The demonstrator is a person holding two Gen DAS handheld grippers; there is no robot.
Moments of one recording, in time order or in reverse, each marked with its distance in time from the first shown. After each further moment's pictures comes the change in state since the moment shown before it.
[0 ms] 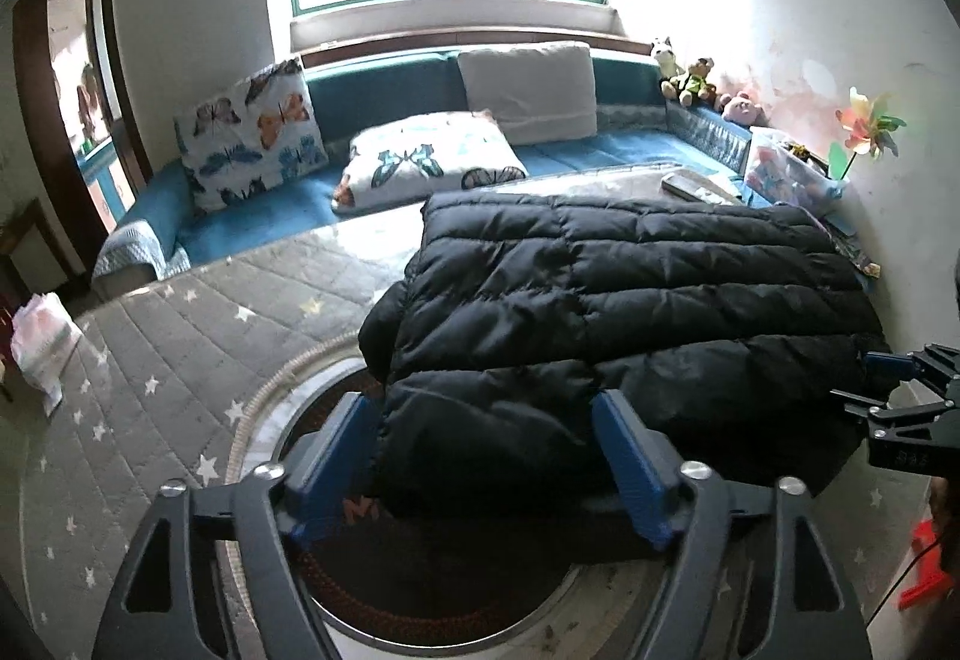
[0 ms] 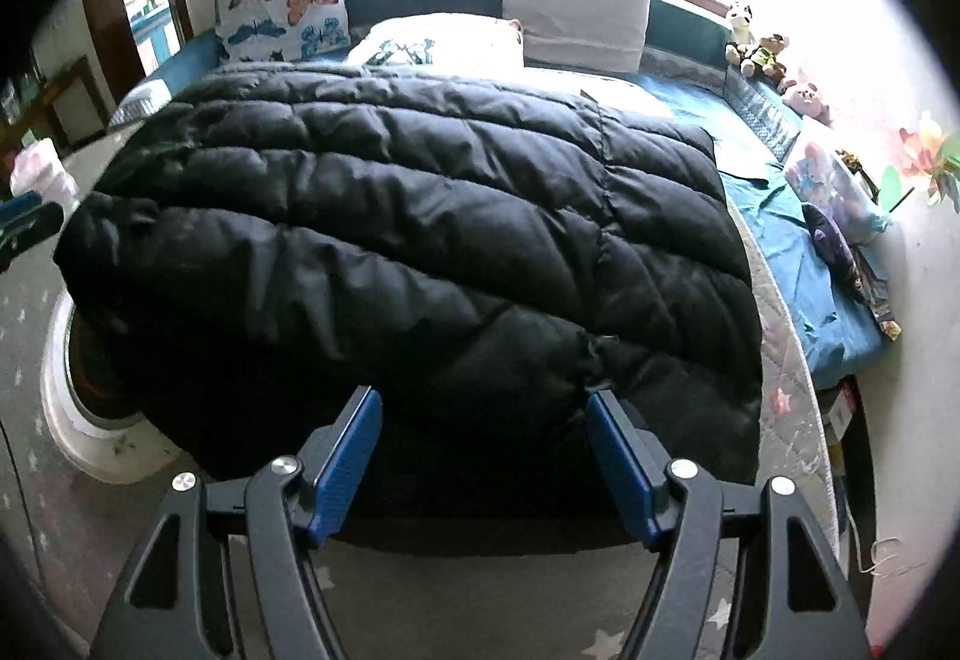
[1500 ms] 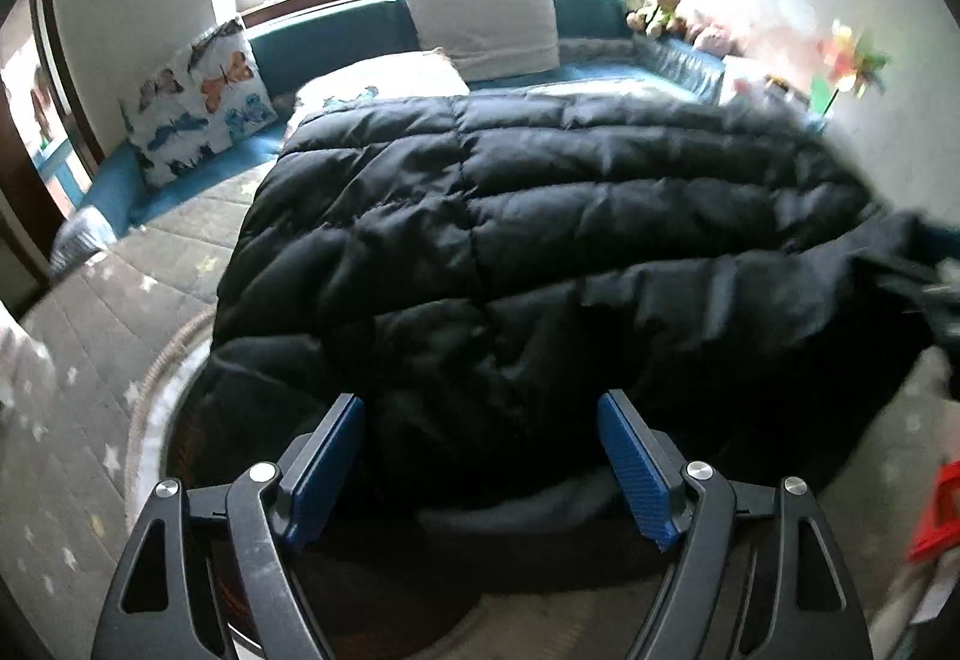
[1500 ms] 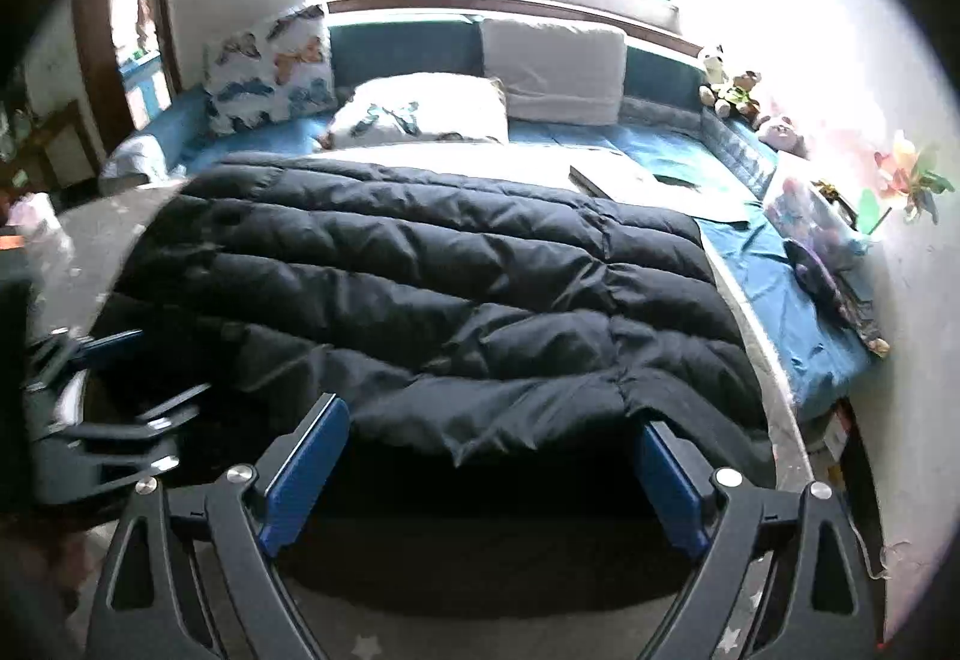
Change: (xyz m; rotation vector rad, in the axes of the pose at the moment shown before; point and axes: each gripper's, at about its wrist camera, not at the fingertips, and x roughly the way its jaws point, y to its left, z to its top) left arm 0.094 -0.051 -0.011 0.052 0.156 -0.106; right arm -0.015 0.009 0.032 0.053 -0.109 -0.045
